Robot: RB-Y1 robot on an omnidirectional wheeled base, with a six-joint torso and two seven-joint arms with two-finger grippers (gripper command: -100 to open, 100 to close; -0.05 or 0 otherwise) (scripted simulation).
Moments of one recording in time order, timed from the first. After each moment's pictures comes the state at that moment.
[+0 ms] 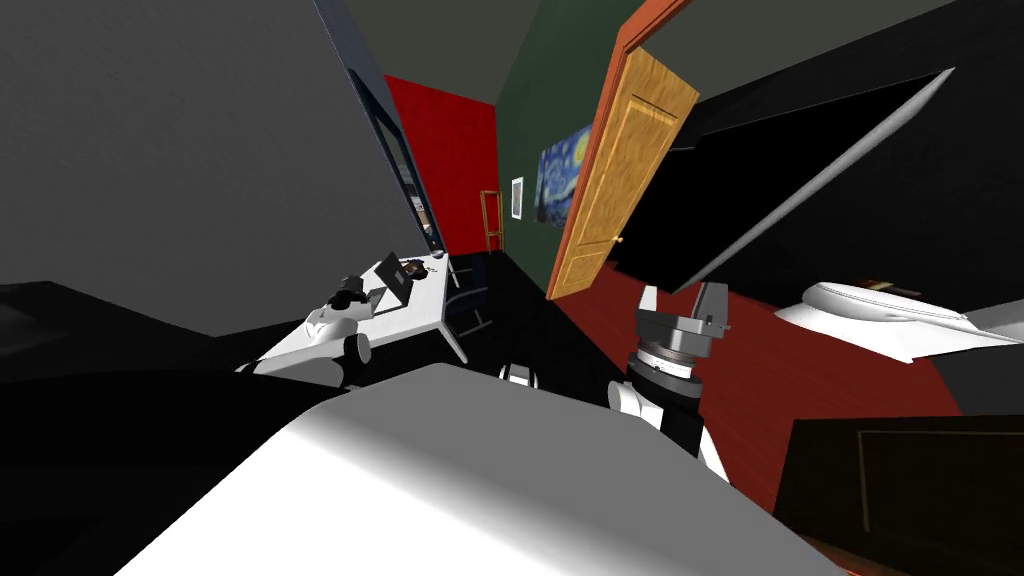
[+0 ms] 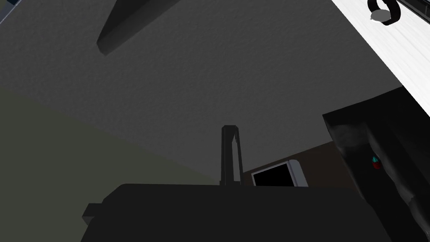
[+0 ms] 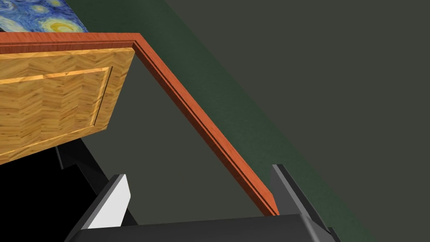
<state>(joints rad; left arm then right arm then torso) -0.26 0.82 0.82 -0.66 -0.08 -0.12 -0.16 0.46 -0.04 -0.07 -2.26 0.04 -0.64 -0.13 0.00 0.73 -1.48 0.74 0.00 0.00</state>
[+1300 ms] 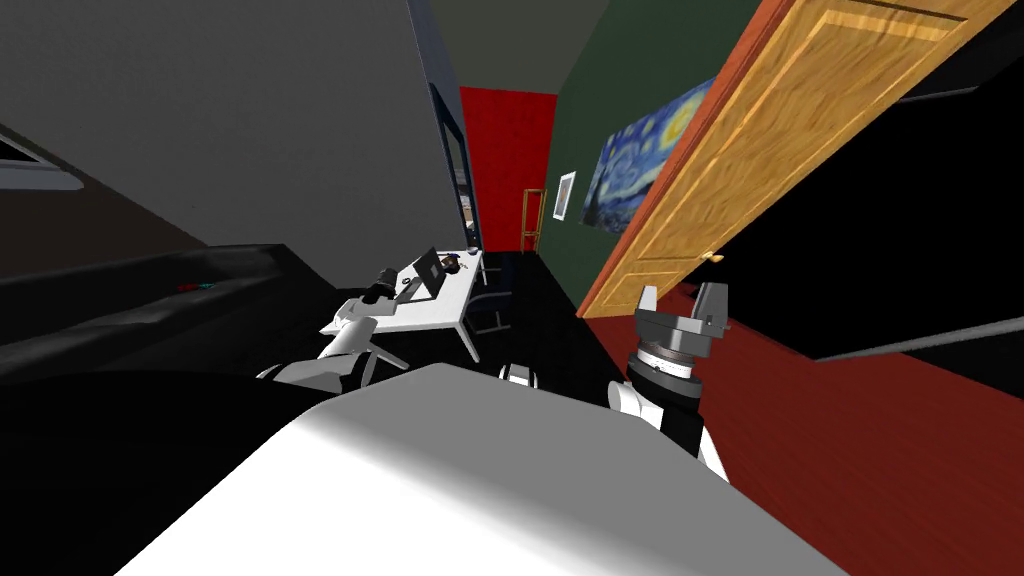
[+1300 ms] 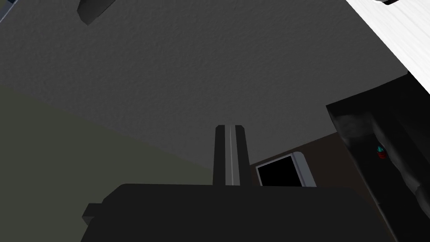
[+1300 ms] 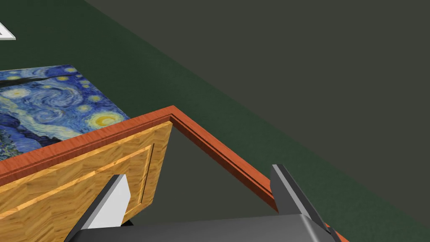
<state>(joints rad) -0.15 0.75 0.53 -1.00 0.02 -0.03 -0.07 0.46 -0.04 -0.07 -2.26 0.04 -0.64 -0.13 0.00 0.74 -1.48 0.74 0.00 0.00</state>
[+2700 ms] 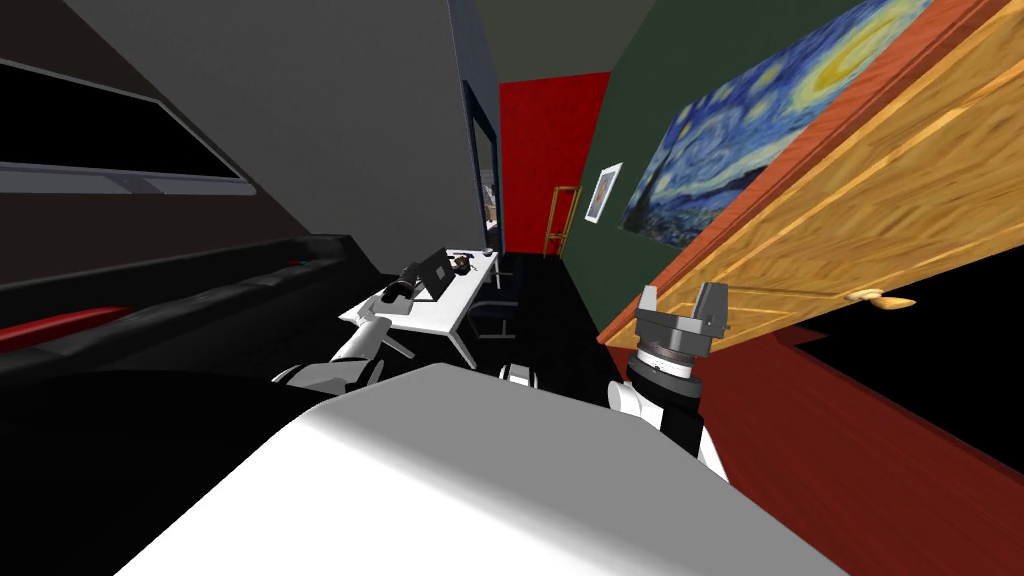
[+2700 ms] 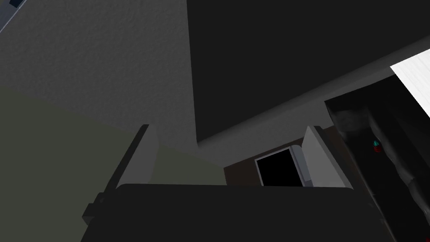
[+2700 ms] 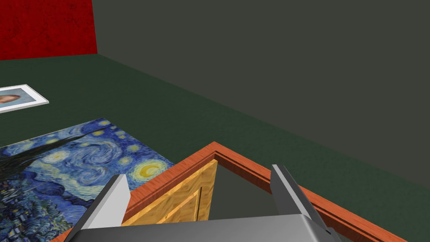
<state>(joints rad) -0.13 0.69 0.40 -1.17 0.05 0.00 -0.05 0.46 -0.04 -0.07 -2.26 0.04 -0.64 -0.13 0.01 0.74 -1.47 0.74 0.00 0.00</state>
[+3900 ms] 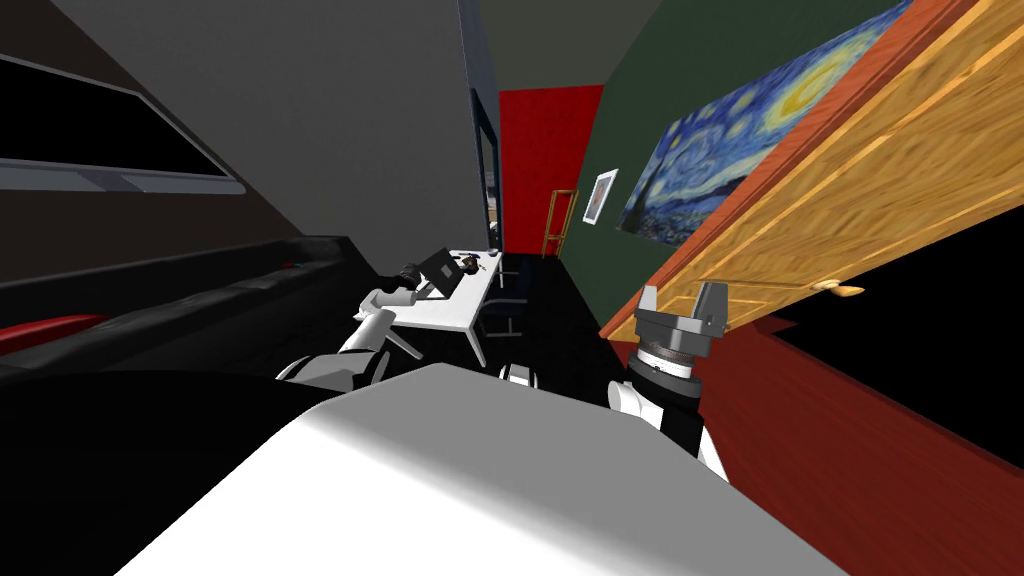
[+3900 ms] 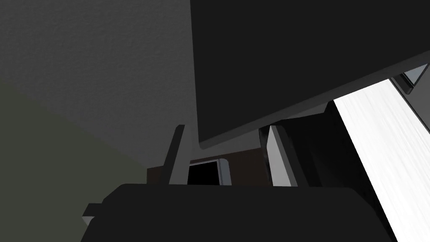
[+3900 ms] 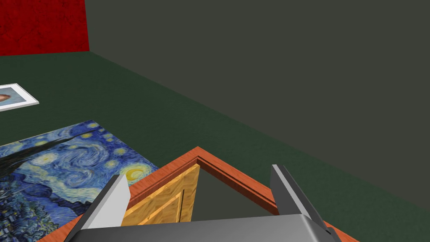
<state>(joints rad) -0.20 0.70 0.39 -1.19 0.21 0.18 0.11 0.46 -0.04 -0.07 -2.26 0.04 -0.64 -0.13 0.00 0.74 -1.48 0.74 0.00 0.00</state>
